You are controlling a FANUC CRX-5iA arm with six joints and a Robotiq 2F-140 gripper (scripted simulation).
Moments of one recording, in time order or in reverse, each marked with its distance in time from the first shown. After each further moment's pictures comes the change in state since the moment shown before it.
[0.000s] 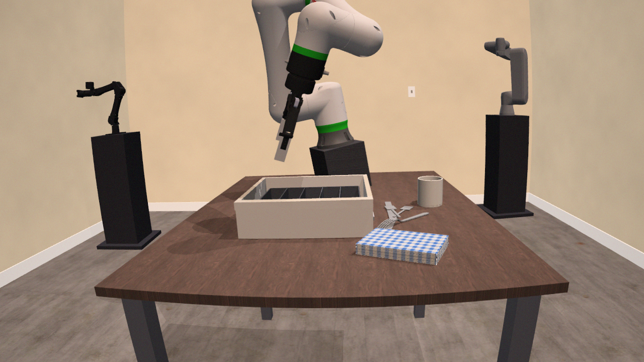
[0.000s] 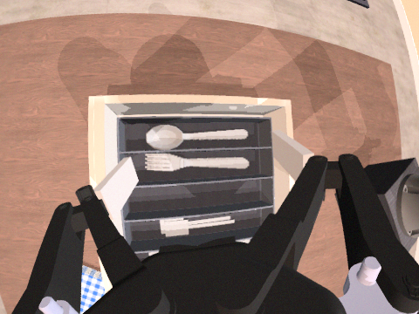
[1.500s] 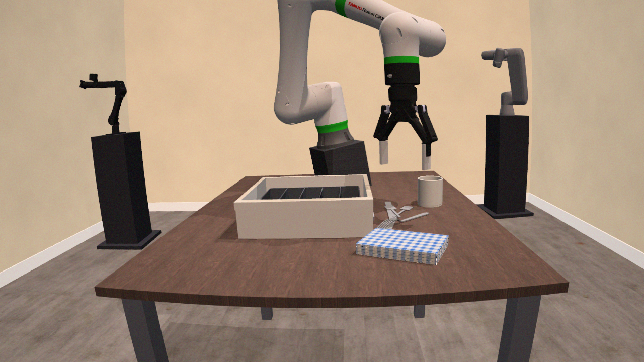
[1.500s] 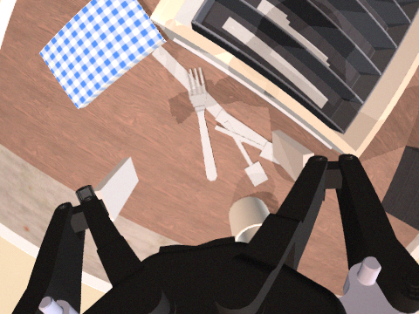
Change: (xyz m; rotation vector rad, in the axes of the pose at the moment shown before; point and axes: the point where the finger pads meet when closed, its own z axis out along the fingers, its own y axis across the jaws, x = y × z) arm -0.317 -0.078 -0.075 0.353 -0.244 -0.538
